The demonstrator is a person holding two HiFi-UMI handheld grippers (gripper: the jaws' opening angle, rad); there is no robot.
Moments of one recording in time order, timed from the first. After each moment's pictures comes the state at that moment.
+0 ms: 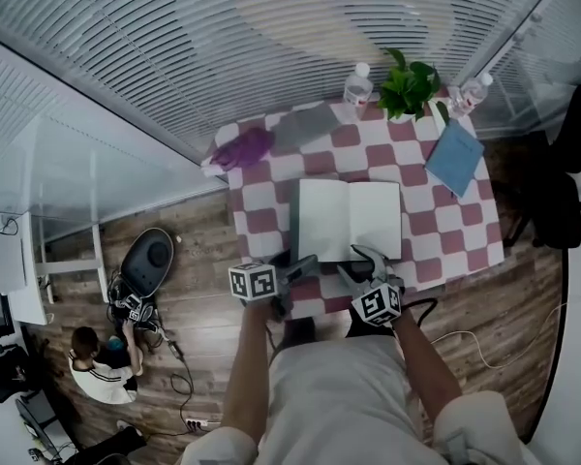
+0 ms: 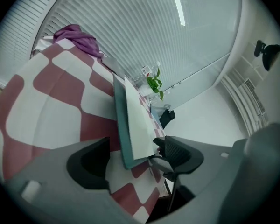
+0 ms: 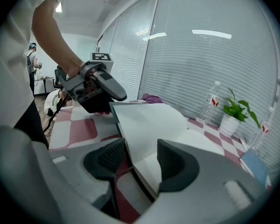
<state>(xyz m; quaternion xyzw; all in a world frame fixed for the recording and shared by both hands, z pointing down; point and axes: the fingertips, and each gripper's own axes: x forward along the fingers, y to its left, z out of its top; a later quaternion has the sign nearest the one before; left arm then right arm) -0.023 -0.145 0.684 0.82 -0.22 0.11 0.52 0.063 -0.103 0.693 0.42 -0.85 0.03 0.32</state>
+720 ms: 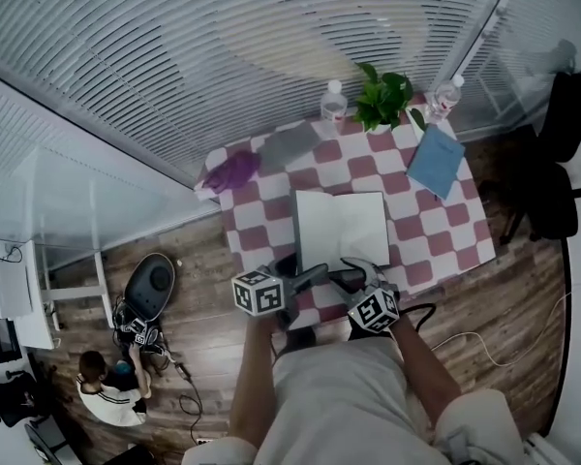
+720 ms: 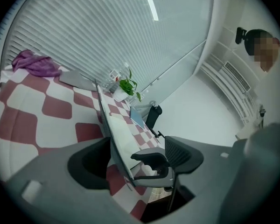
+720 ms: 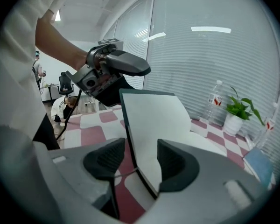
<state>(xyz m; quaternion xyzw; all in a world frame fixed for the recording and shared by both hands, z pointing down) 0.033 -0.143 0.600 0.88 -0.16 0.10 0.43 0.061 -0.089 0.670 0.39 -0.87 0.06 0.30</state>
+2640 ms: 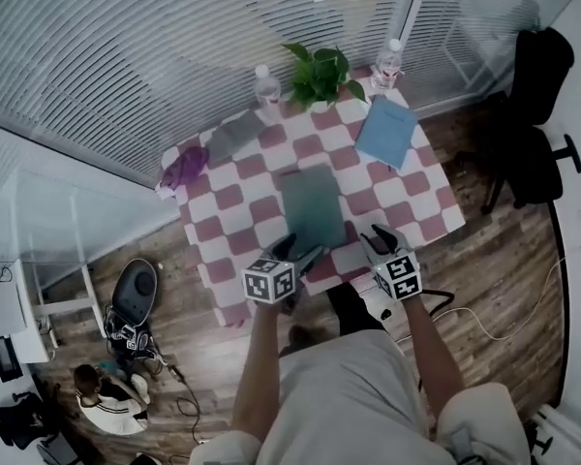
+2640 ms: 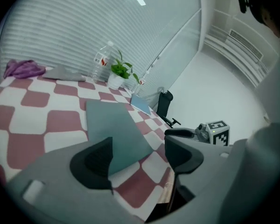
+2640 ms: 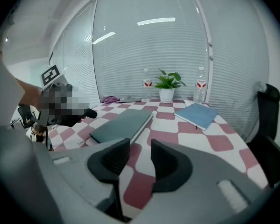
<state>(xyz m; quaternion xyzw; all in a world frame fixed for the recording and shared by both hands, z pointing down) 0.138 -0.095 0.642 0.89 -0.21 0.20 0.36 0.276 -0.050 0.661 0.58 -0.76 0.21 0.23</state>
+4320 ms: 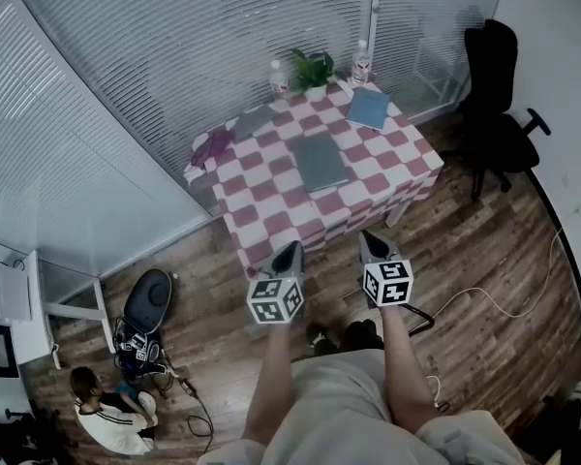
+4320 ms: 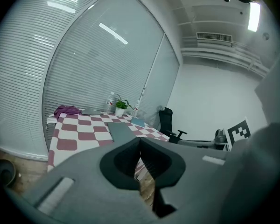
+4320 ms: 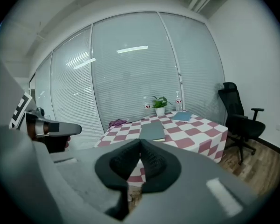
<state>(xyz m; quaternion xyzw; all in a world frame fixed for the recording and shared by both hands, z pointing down) -0.045 0.115 0.527 0.92 -0.32 0.09 0.21 0.109 0.170 0.553 0.71 -0.67 0.20 0.07</state>
